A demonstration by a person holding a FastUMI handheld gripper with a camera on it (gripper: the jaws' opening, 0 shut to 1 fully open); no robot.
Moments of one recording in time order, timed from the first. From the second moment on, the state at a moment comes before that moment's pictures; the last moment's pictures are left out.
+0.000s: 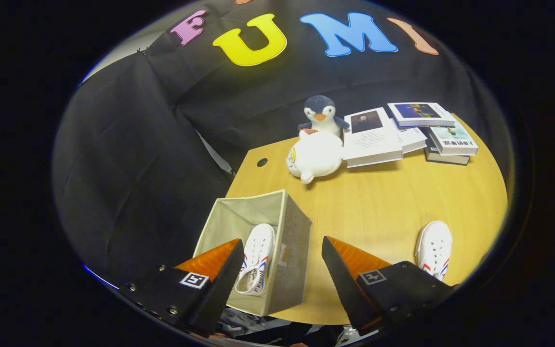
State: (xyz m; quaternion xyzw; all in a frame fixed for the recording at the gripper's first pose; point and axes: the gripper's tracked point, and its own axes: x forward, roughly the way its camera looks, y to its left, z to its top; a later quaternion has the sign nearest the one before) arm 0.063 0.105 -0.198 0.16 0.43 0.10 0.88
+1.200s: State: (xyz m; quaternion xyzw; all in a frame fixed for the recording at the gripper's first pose) arm 0.006 -0.130 -0.271 0.08 0.50 -0.05 0.86
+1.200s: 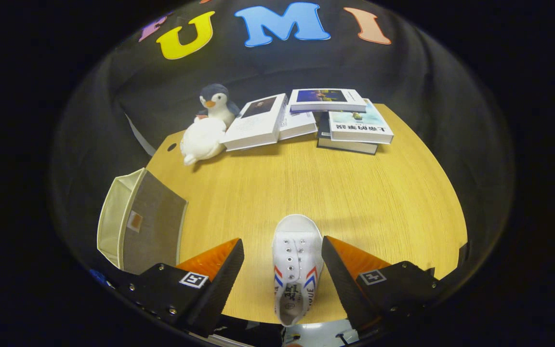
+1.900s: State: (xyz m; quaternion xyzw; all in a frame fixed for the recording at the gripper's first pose) arm -0.043 -0.170 -0.346 0.05 0.60 -0.06 0.80
